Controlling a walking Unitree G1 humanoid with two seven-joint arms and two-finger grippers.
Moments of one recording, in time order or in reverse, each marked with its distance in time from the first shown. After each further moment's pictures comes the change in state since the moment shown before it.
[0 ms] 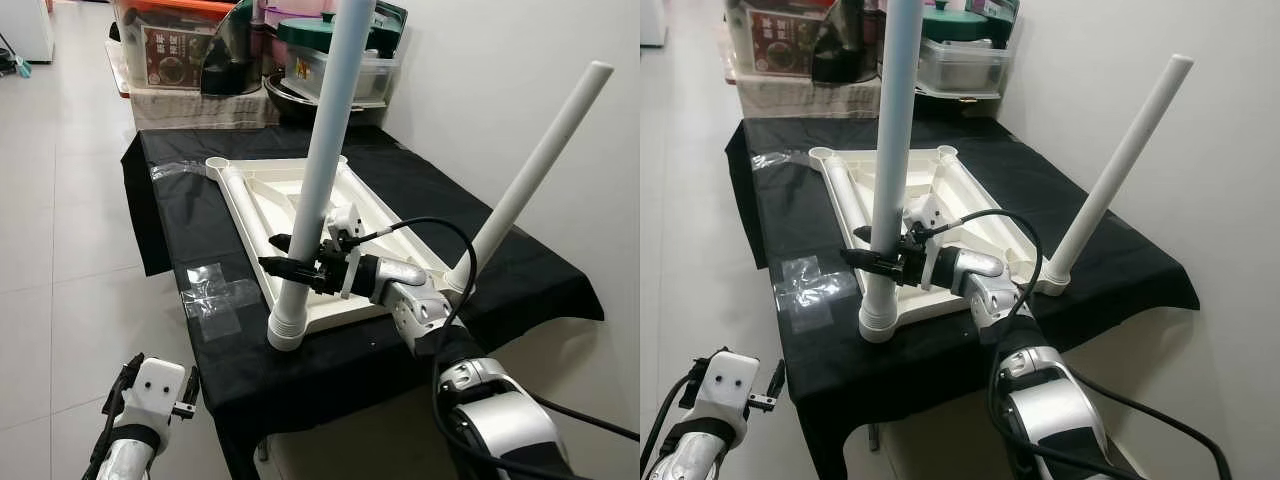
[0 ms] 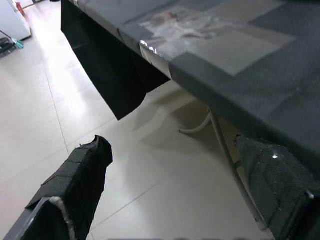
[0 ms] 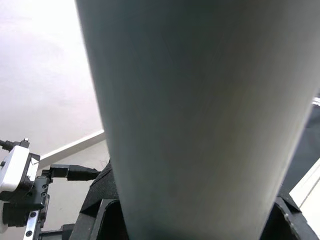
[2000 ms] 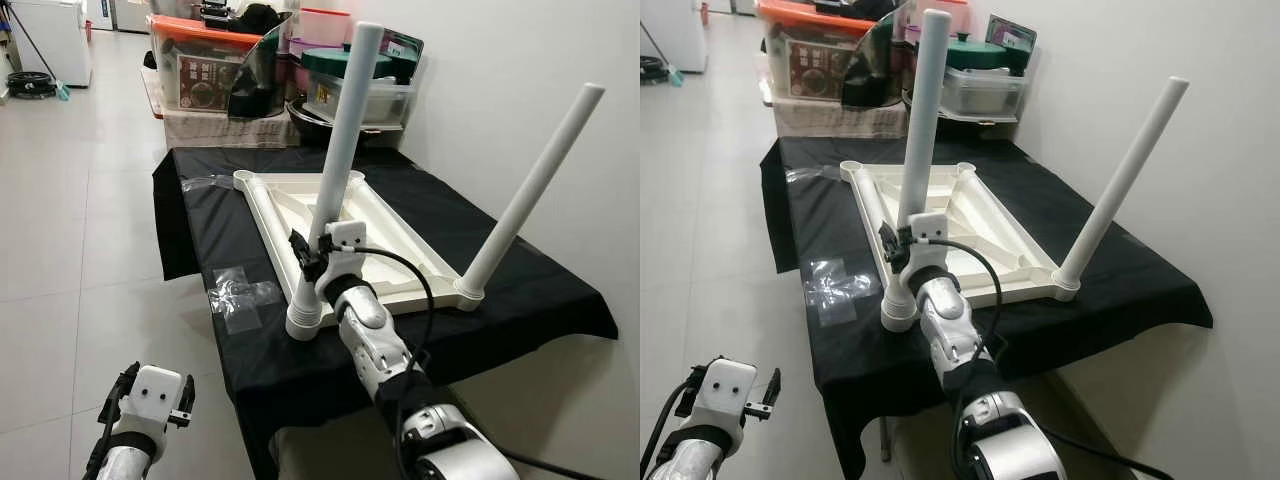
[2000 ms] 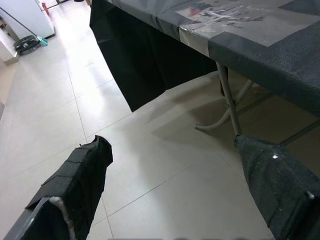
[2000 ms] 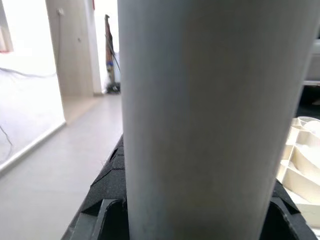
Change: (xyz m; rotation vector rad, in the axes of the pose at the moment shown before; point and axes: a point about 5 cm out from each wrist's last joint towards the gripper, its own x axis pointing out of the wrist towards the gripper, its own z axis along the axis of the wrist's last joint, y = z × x) left arm 0.002 0.001 -0.007 0.009 0.022 0.002; right arm 0.009 0.008 -0.037 0.015 -0.163 -0.883
